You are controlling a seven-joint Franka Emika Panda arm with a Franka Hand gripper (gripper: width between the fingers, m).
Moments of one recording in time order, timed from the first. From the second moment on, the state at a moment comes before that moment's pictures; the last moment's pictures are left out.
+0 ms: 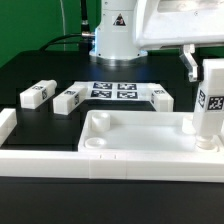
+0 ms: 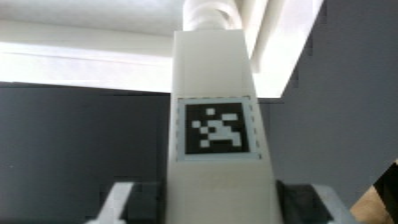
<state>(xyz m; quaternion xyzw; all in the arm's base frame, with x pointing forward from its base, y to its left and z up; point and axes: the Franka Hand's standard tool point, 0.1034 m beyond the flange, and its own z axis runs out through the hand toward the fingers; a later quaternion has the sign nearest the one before) 0.634 0.090 0.129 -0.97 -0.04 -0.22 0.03</state>
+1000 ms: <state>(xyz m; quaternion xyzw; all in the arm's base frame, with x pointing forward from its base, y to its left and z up) 0.633 0.096 0.122 -0.98 -0.04 -0.22 0.03</state>
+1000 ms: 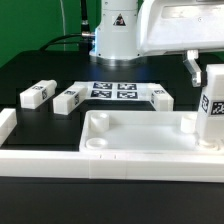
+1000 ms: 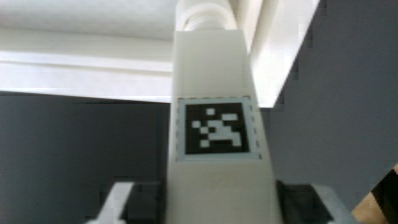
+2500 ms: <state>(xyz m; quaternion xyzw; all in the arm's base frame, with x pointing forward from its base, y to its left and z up) 0.630 0.095 0.116 -0.96 -0.05 -0.29 0.02</state>
